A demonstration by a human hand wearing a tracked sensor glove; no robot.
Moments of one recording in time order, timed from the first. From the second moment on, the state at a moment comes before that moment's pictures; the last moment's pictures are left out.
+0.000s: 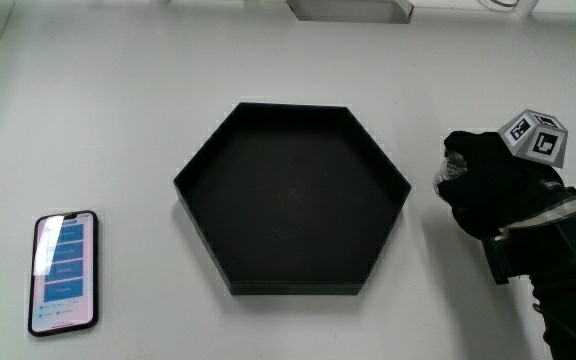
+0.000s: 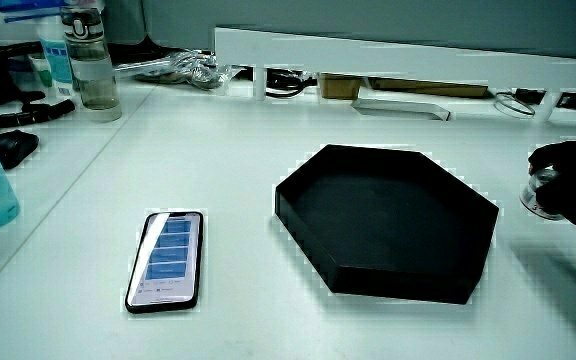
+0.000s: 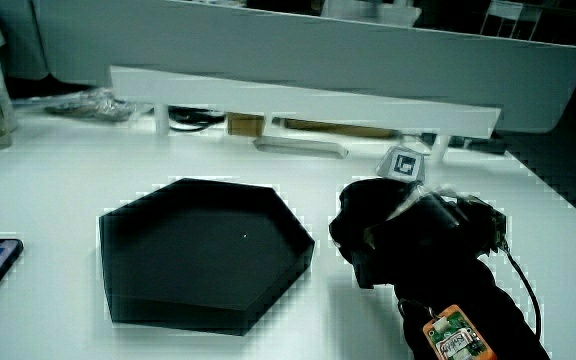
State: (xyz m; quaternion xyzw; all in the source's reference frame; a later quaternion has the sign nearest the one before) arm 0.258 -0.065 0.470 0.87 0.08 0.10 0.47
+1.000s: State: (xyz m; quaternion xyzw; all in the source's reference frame) arm 0.270 -0.039 0.516 0.85 0.11 0.06 0.51
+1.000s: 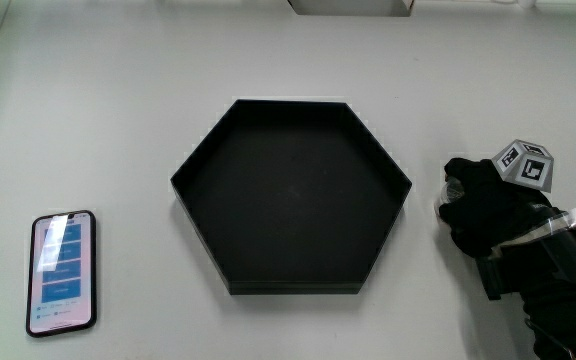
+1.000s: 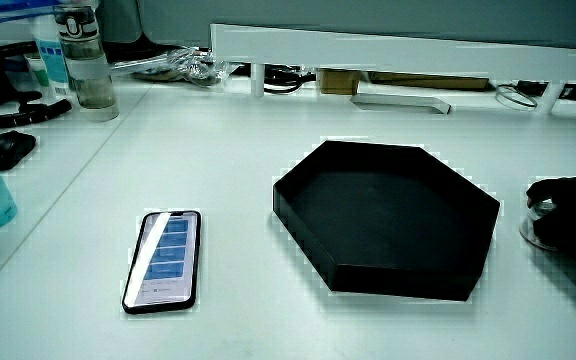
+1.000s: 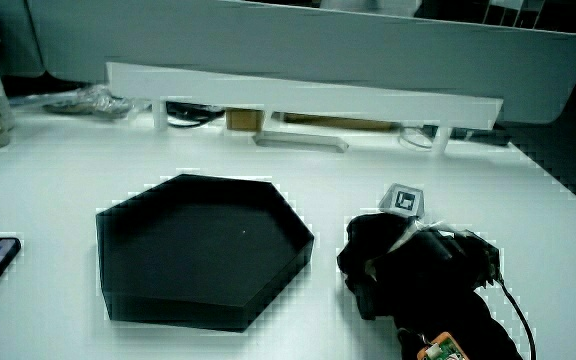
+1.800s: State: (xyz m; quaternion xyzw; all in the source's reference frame) arm 0.280 -0.043 0.485 0.87 0.10 0.09 0.47
